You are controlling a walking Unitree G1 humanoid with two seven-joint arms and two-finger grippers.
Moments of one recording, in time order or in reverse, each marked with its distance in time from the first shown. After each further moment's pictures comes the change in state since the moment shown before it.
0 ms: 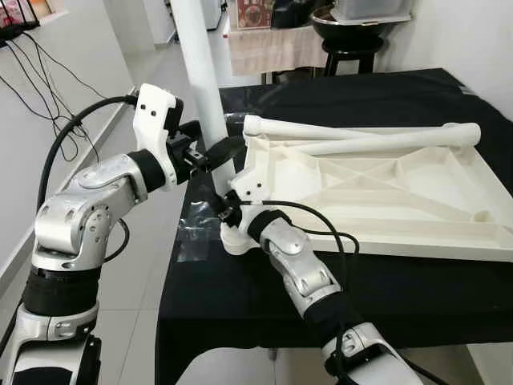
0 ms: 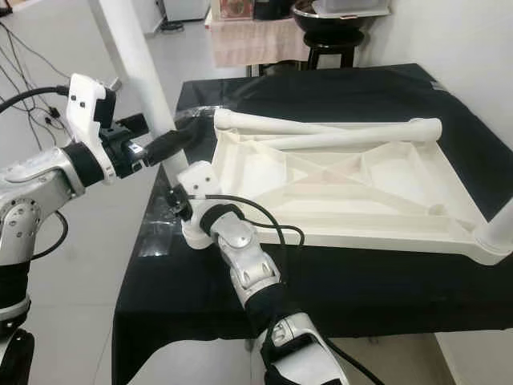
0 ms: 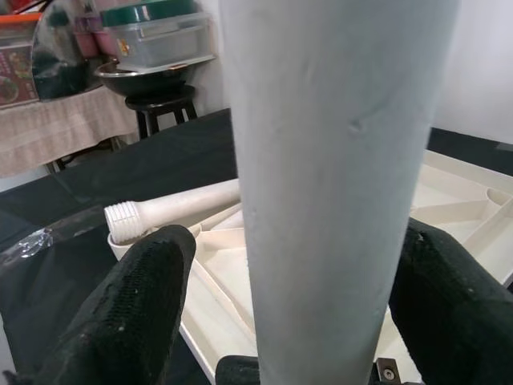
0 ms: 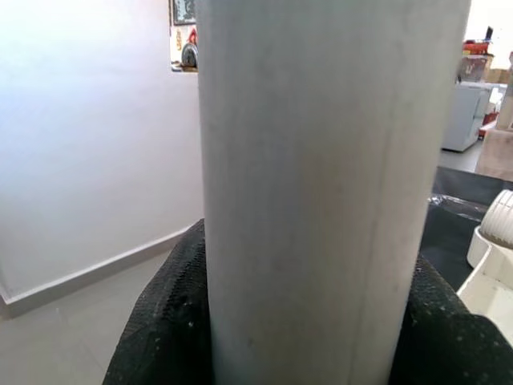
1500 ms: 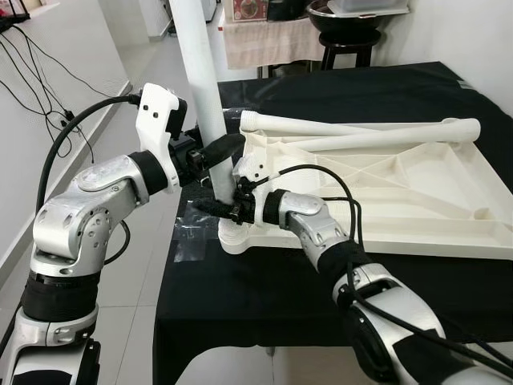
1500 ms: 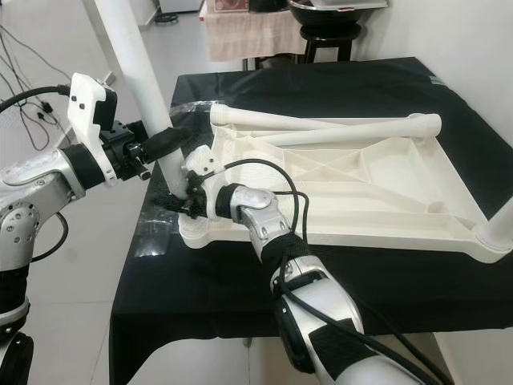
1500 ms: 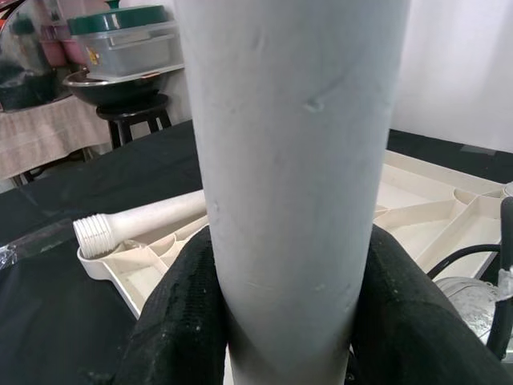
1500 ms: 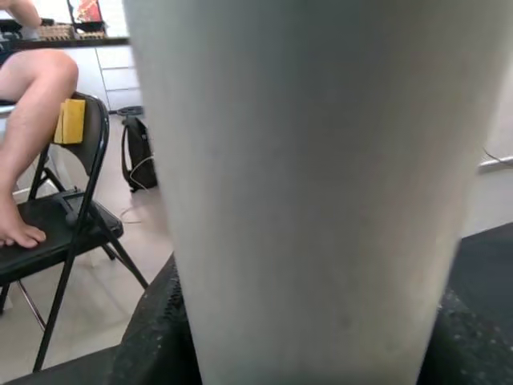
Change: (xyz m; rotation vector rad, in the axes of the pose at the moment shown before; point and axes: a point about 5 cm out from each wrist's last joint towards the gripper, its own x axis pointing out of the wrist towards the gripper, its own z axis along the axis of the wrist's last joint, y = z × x) left arm -0.003 -0.011 0.004 0.016 -0.028 -0.076; right arm 0.008 -0.038 0.009 0.058 0.025 0.512
